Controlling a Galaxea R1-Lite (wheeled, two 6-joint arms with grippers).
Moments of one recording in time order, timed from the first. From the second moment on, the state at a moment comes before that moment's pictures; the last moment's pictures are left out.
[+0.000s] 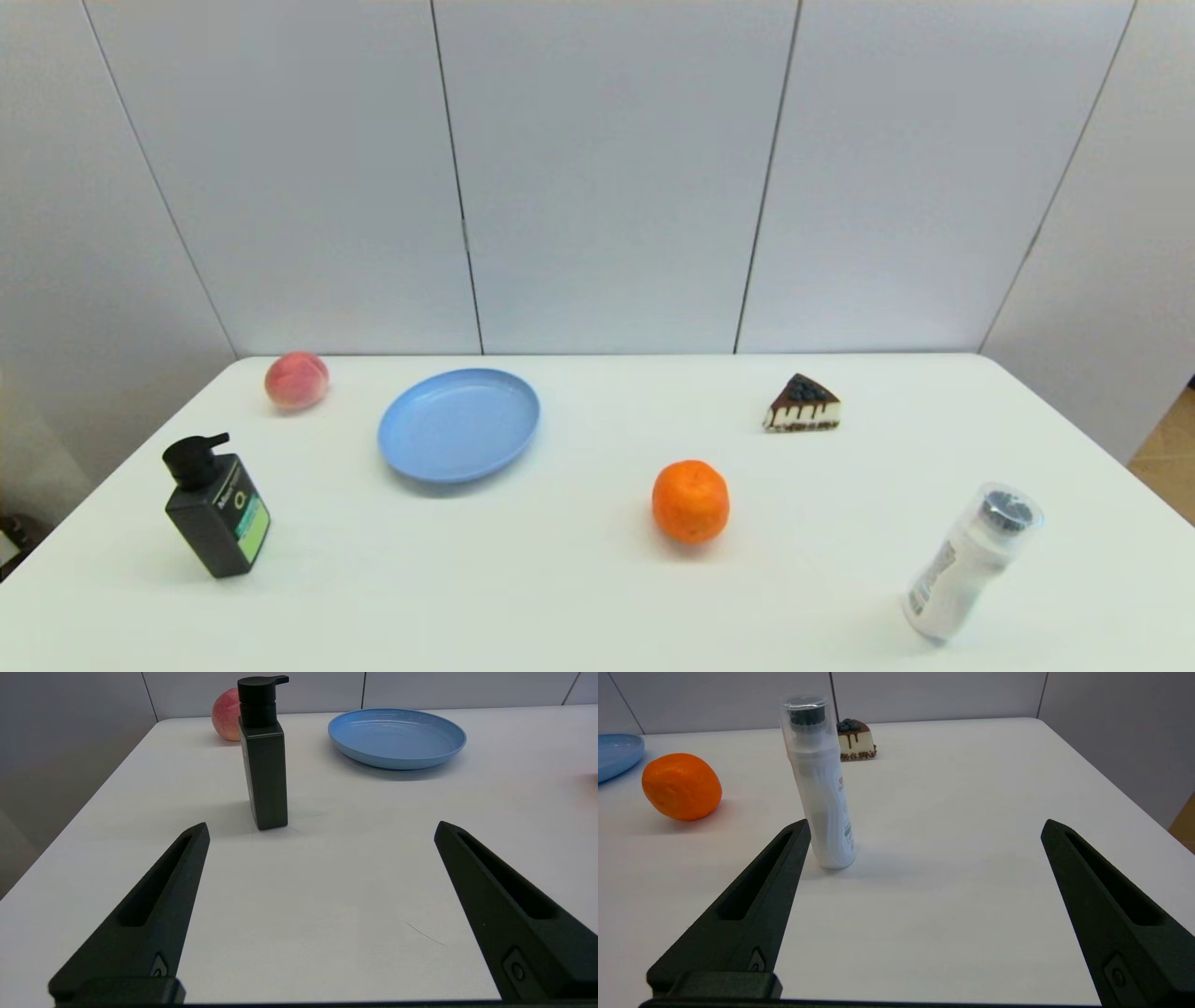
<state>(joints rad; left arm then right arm) -0.01 0.00 0.00 0.00 -0.03 0.04 0.00 0.00 0.00 -0.01 -0.03 0.03</state>
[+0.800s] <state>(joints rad) -0.01 0.00 -0.06 0.01 -0.04 0.06 0.00 0.00 0.00 -0.01 -0.03 0.03</state>
